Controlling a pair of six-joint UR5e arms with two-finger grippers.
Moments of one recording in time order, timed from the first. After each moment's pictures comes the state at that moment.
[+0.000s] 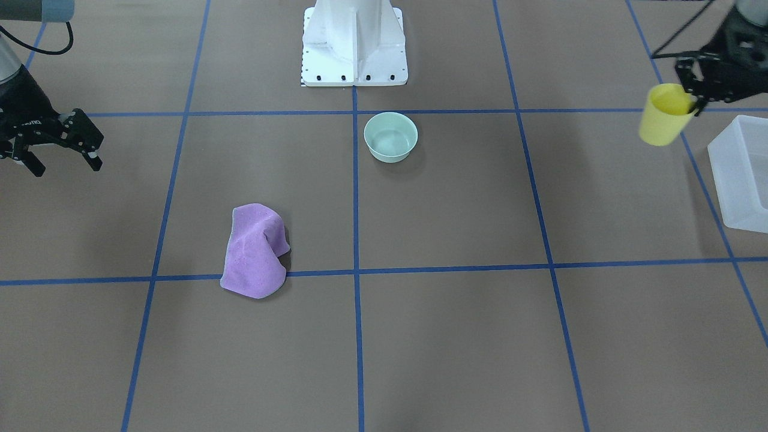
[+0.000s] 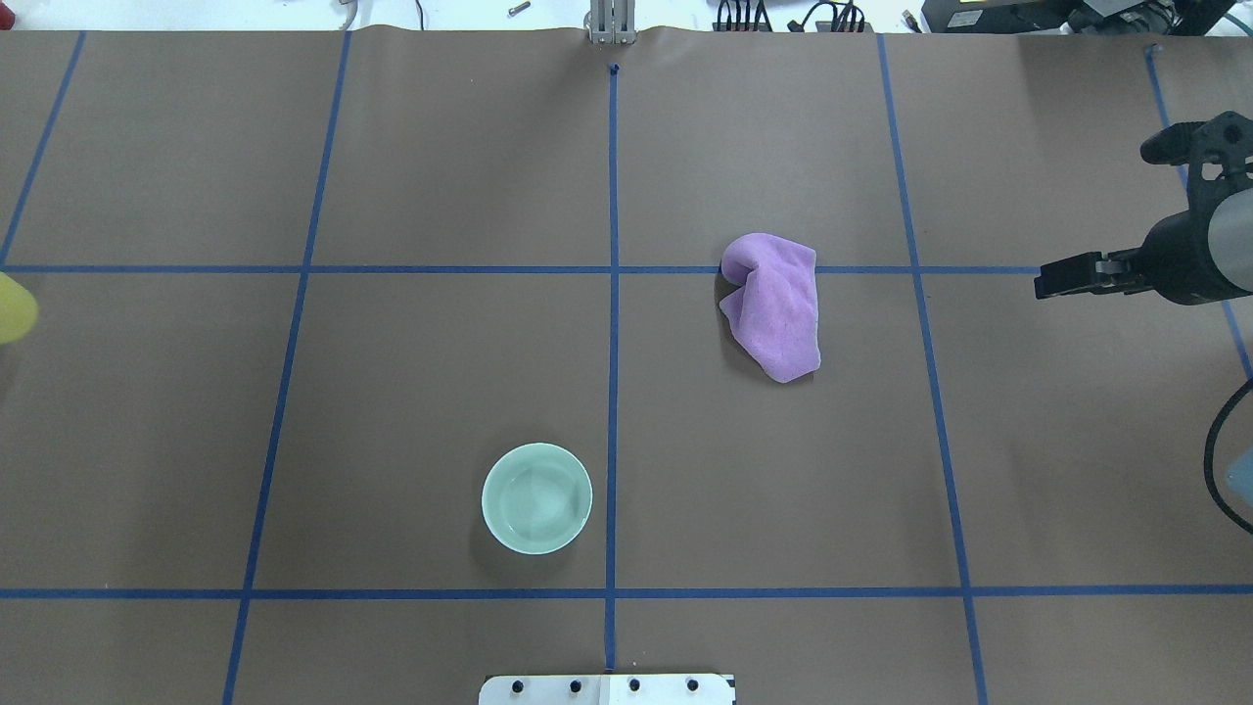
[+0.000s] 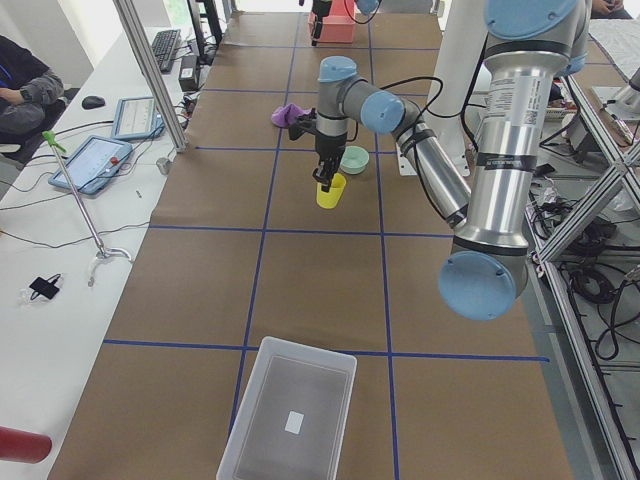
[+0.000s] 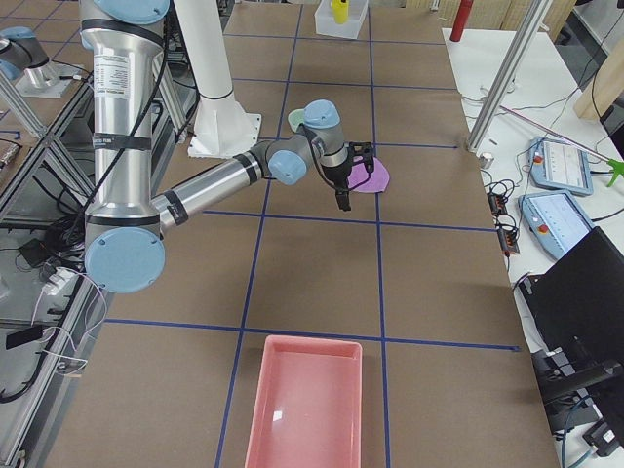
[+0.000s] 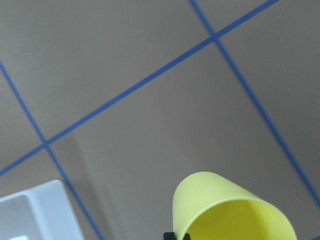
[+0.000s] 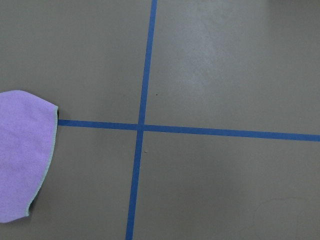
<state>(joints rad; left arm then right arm) -1.29 -1.66 -2.16 -1.14 -2.15 0.20 0.96 -1.62 2.09 -1.28 2.00 0.84</state>
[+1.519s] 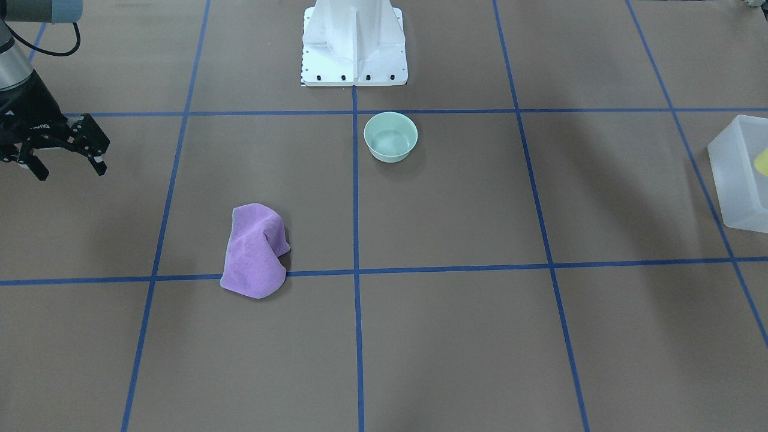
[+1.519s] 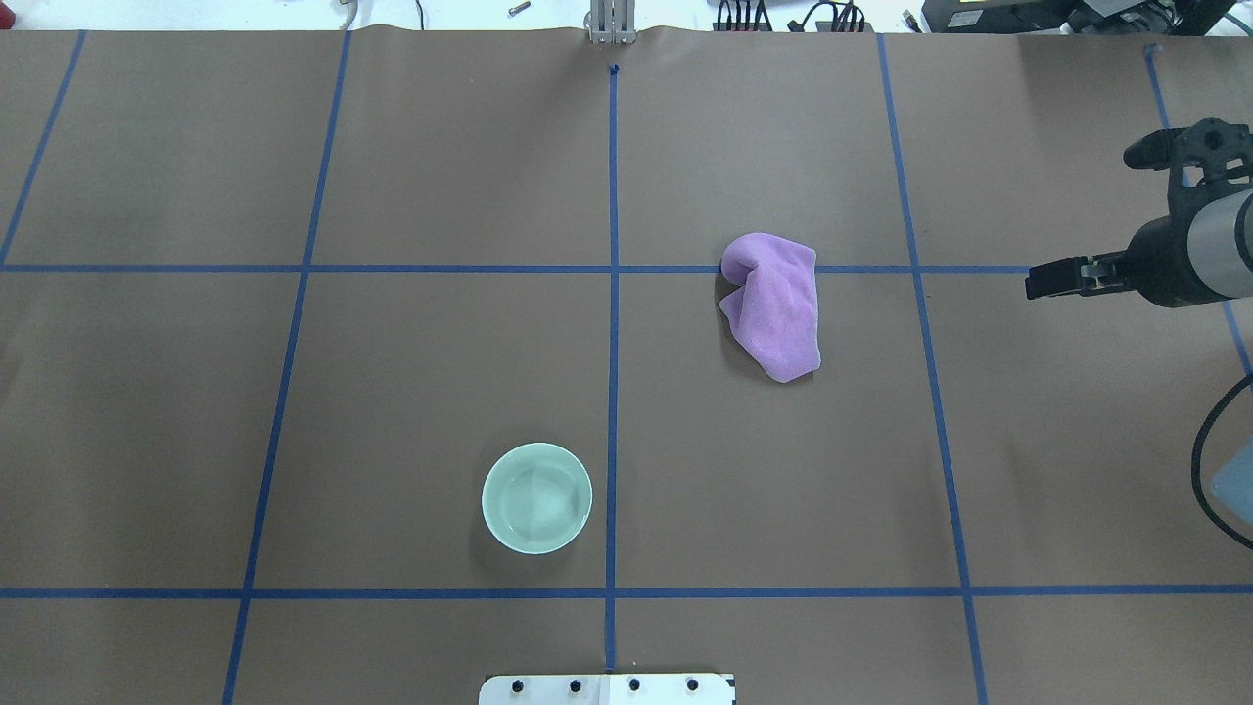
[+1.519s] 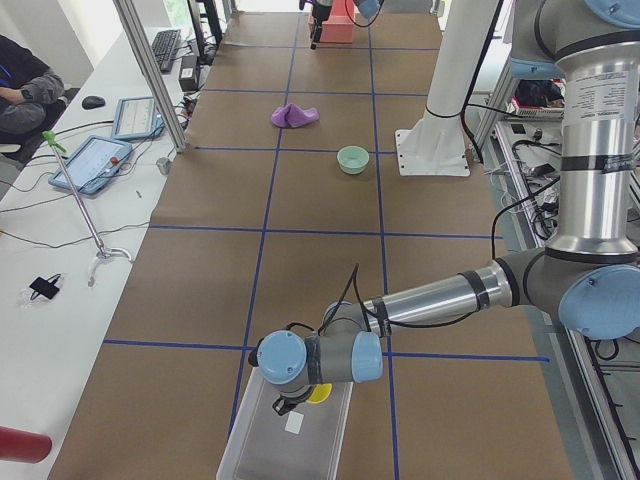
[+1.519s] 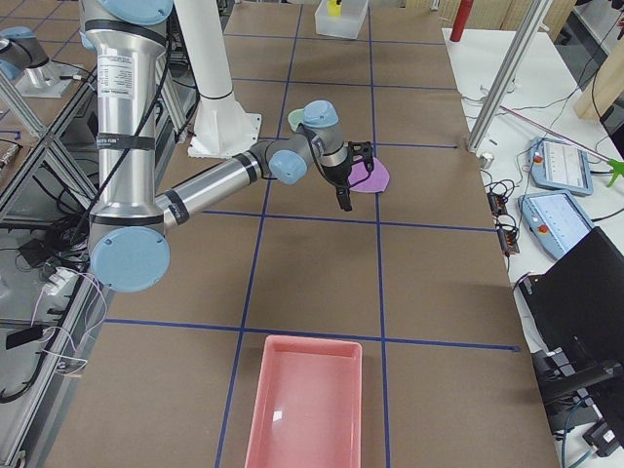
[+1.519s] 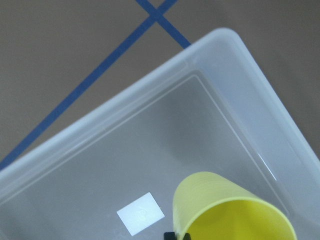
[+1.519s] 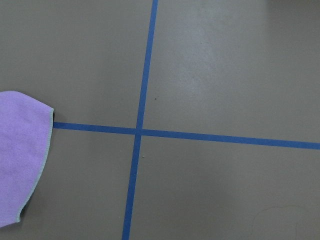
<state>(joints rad) -1.61 -1.49 -1.34 -1.77 -2.39 0.87 0.93 -1.61 2.09 -1.28 1.95 0.84</state>
